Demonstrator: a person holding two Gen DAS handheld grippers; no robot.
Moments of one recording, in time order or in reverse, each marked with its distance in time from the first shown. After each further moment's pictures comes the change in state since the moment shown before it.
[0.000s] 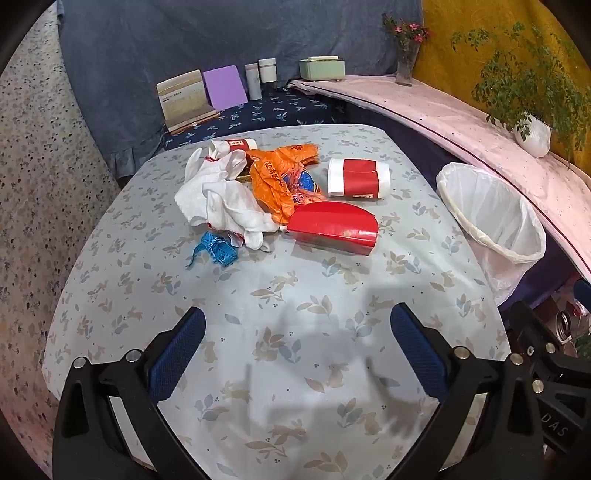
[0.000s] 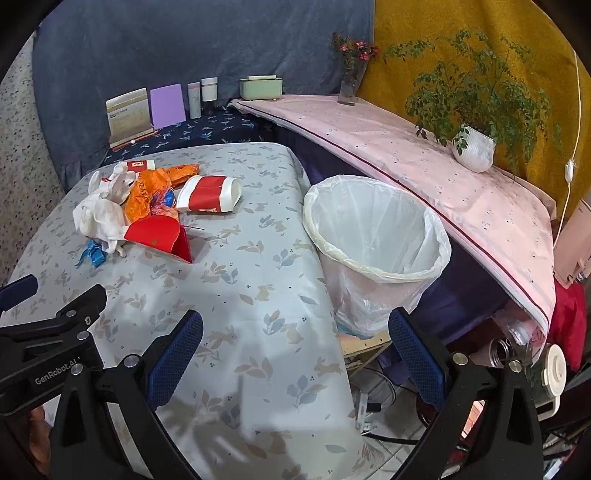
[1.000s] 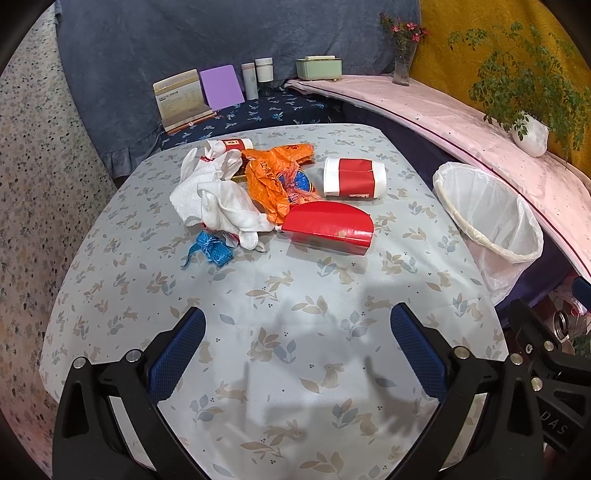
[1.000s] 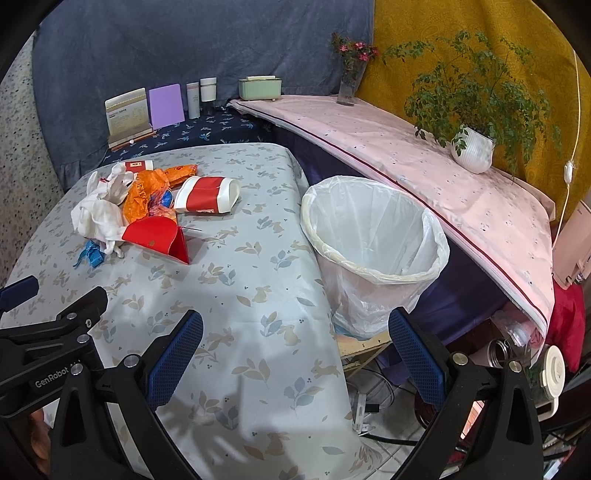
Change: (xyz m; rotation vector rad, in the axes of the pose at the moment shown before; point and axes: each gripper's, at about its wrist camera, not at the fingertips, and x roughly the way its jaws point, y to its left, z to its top) left arm 0.001 -0.003 0.000 -0.001 0.002 -0.006; right arm 0.000 0.000 0.002 -0.002 -0.002 -0.001
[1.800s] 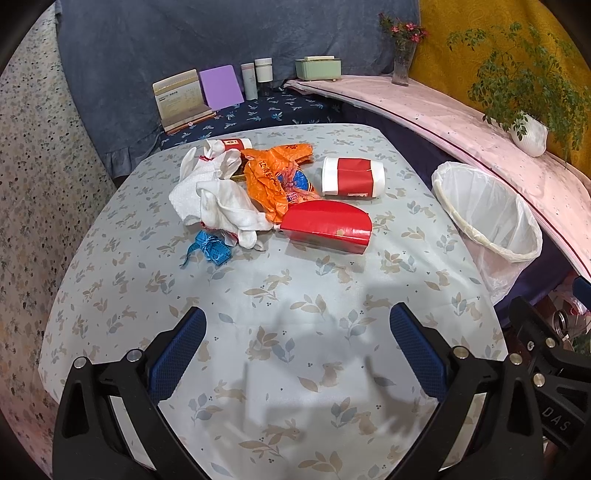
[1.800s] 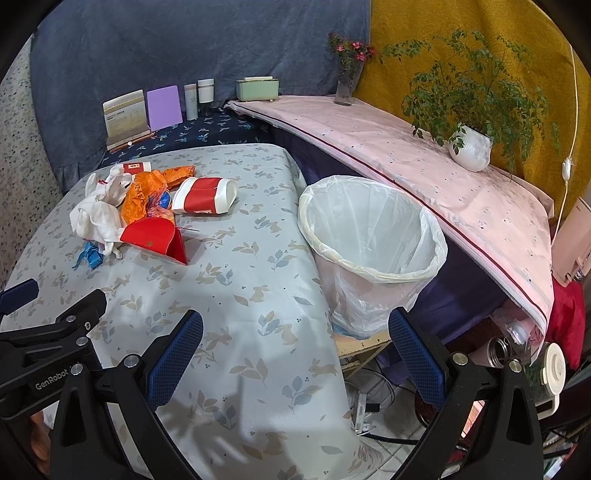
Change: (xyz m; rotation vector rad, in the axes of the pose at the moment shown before) left arm 0.000 -0.001 0.000 0.000 -0.003 -0.002; right arm 0.001 -0.005 0.000 0.001 -0.001 0.000
